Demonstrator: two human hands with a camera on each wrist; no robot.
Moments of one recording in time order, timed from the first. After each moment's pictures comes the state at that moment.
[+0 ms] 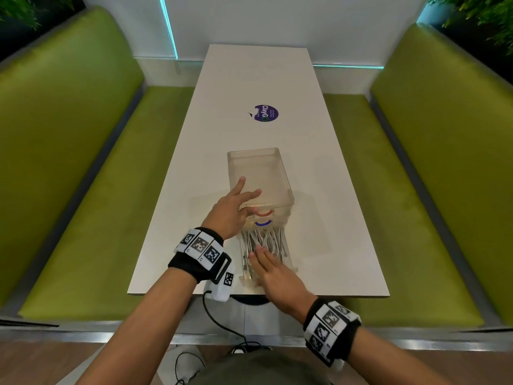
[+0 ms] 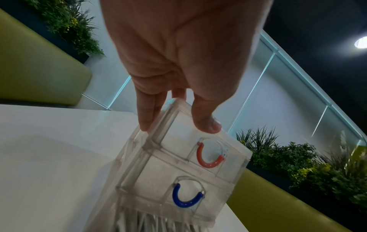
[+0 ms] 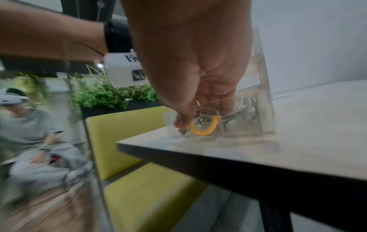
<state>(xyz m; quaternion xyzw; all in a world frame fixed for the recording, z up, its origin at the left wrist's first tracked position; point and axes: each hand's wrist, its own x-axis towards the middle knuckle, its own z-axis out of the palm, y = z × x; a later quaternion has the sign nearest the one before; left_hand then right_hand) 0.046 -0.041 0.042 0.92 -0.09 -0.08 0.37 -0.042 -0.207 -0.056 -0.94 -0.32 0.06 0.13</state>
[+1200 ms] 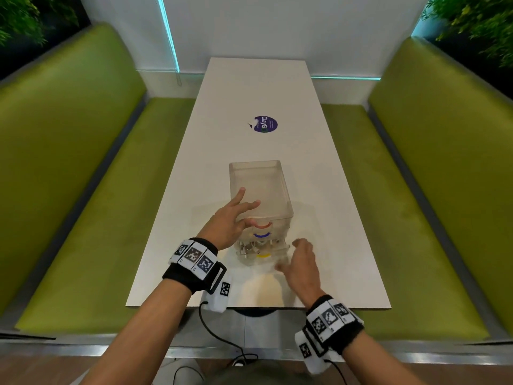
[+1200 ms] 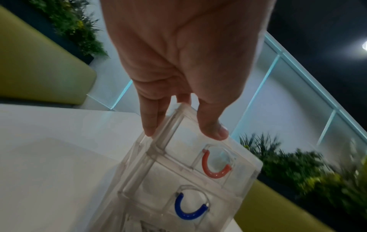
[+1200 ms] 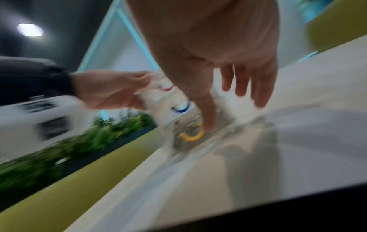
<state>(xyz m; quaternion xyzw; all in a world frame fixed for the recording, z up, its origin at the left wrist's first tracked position) 0.051 -0.034 0.038 0.91 -0.13 -0.08 0.39 -0.006 -0.232 -0.040 -0.92 0.08 0.07 0.38</state>
